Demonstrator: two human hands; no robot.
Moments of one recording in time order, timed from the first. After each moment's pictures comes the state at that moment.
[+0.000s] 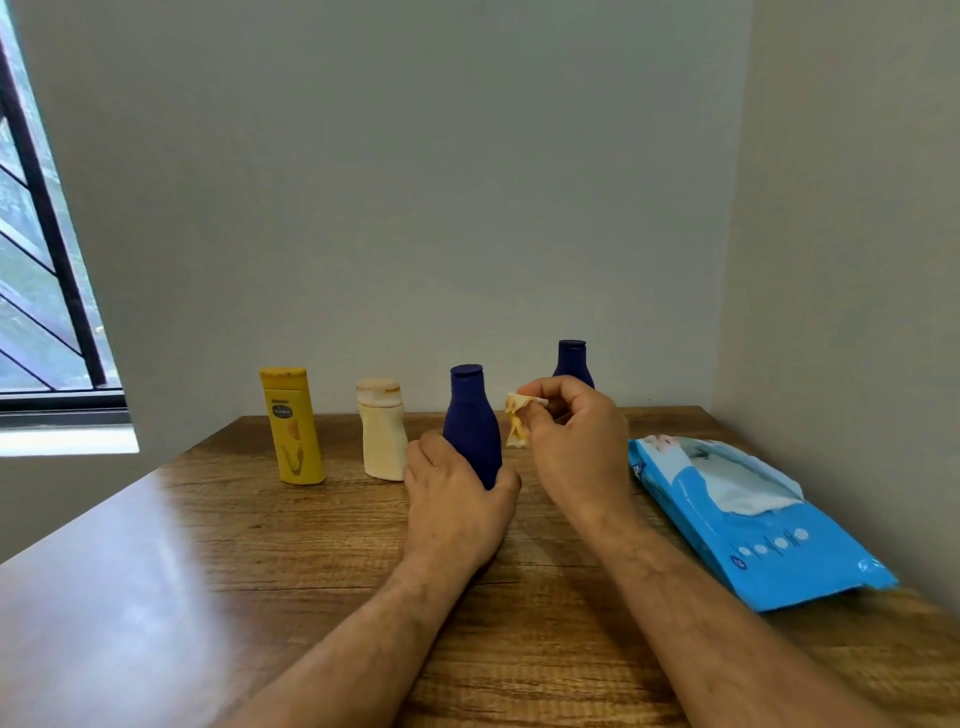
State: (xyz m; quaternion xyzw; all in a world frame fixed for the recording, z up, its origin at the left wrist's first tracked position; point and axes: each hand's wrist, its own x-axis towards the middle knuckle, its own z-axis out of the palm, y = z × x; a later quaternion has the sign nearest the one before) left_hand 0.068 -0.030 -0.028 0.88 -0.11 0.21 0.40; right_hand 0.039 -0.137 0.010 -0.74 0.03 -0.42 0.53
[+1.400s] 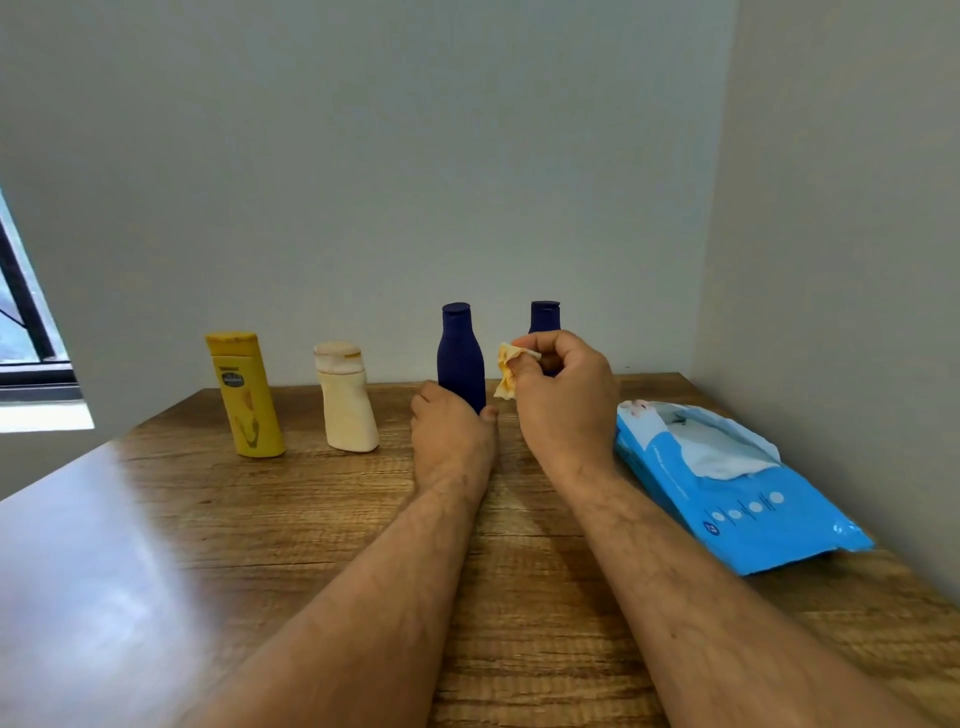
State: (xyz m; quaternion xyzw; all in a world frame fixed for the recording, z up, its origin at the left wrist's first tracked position) left_hand 0.130 -0.087 -0.030 0.90 0.00 0.17 0.41; right_hand 0.052 -0.156 0.004 -0.72 0.05 -0.46 0.52
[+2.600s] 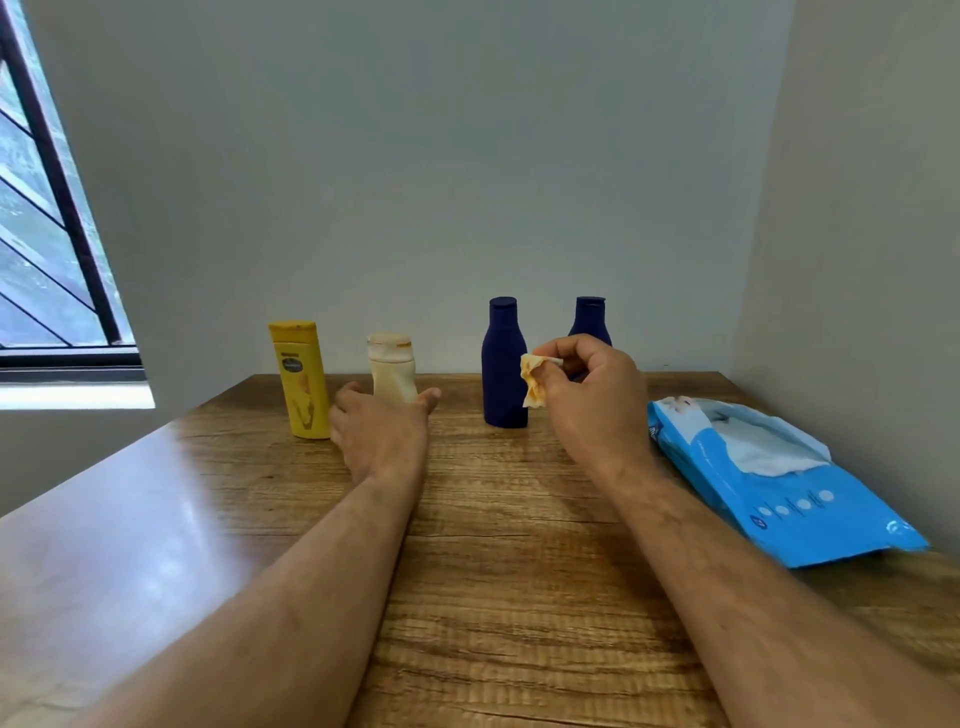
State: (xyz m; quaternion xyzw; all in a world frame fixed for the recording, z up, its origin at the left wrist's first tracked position) left_hand 0.126 0.012 -0.023 0.80 0.12 0.24 0.54; right_hand 0.044 -0.145 0.005 -0.76 0.01 -0.41 0.51
